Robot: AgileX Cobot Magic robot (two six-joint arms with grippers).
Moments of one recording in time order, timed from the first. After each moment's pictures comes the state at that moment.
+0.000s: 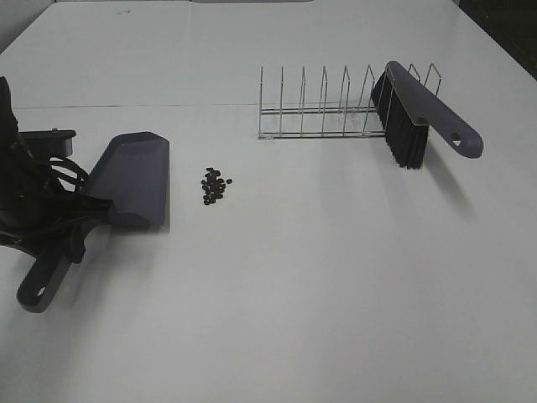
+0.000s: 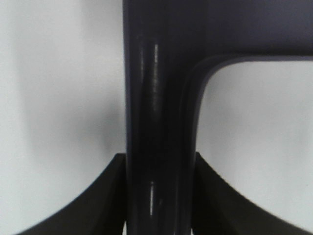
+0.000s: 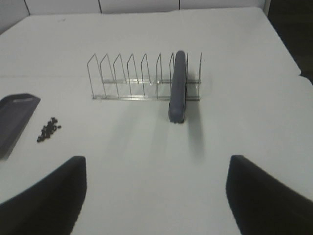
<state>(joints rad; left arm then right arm) -0.26 1.90 -1.01 -0.09 0.69 -0.20 -0.08 0.24 -0.53 0.20 0.74 -0.15</state>
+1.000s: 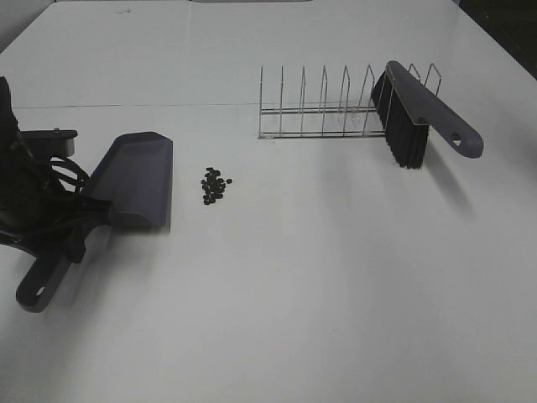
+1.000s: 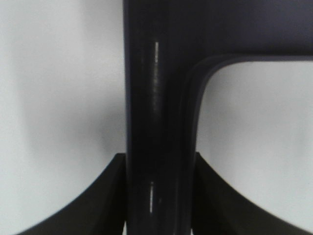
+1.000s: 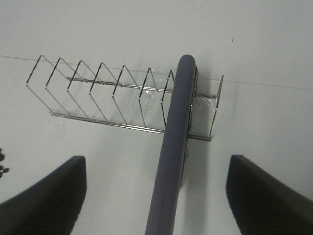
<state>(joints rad) -0.26 1.90 -1.01 -0.09 0.69 -0.18 -0.08 1.80 -1.68 0.28 0.84 -0.32</state>
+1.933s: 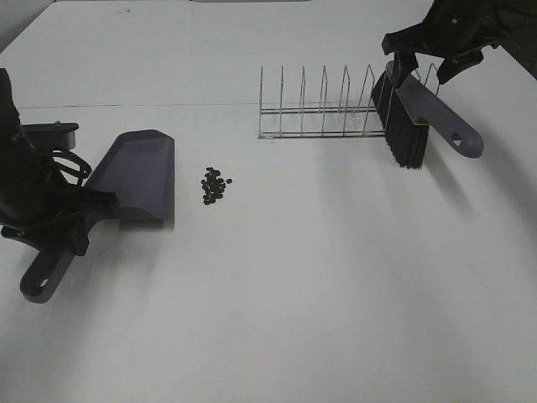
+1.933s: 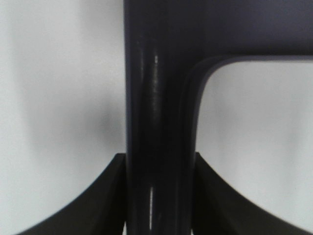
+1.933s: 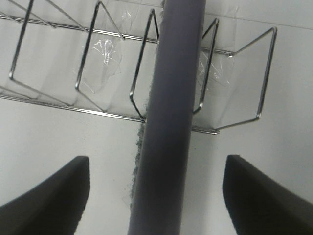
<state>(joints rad) -0.26 1.90 -1.04 -0.10 0.70 -0.18 0.04 2.44 -2.27 0.00 1.09 -0.10</state>
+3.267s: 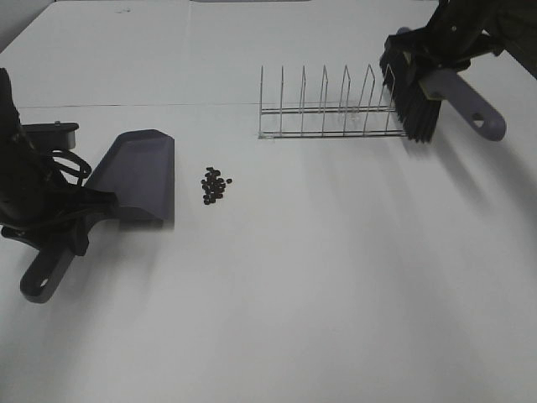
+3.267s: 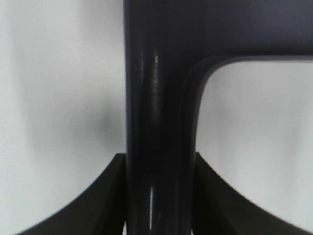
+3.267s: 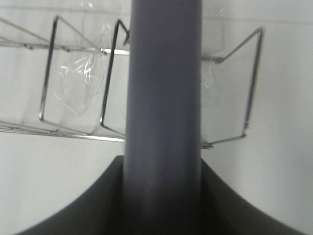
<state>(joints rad) -0.26 1.90 -1.04 -0.10 0.70 -0.18 0.01 2.44 -2.27 0.00 1.03 -0.03</state>
